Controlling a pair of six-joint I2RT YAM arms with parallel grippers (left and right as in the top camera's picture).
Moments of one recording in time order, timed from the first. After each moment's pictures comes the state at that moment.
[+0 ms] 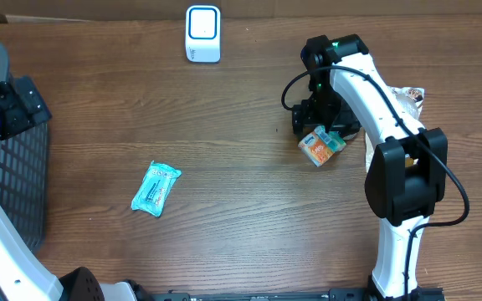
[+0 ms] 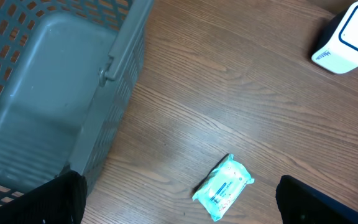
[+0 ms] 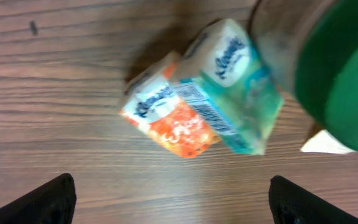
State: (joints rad) left arm 0.47 1.56 2.12 -1.57 0.09 -0.05; right arm 0.28 2.18 1.91 -1.49 0.00 0.28
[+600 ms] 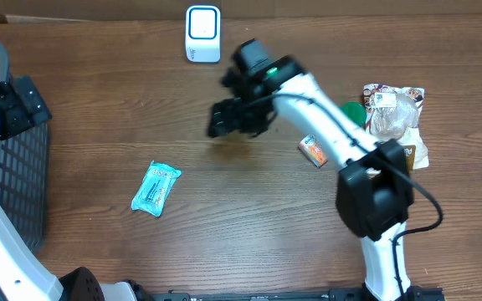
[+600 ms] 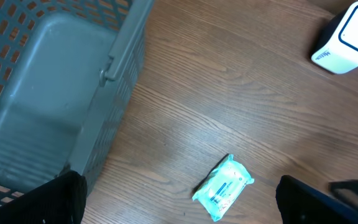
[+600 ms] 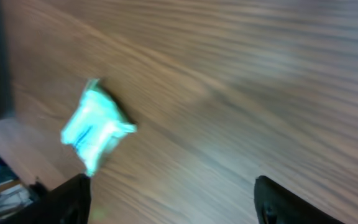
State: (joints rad) left arm 0.47 1.56 2.12 -1.57 0.09 -0.05; right arm 0.59 2.18 1.89 -0.99 -0.47 0.32
